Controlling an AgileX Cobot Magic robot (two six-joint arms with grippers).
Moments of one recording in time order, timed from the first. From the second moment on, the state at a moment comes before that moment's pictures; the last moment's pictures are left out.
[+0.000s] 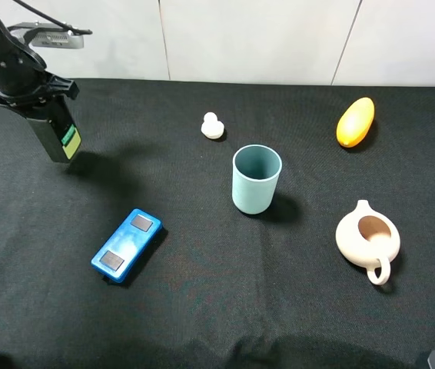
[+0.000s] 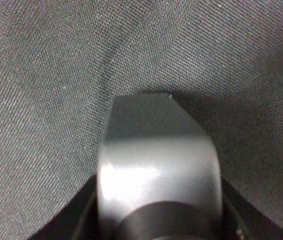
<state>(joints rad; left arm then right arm) -0.07 1.85 -1.26 -0.10 0.78 0.11 0.07 -0.01 -0.50 0.04 1.02 -0.05</state>
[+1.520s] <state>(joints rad) -0.35 1.79 -1.58 -0.14 1.03 0.08 0.07 -0.01 -0.50 0.04 1.02 -0.05</state>
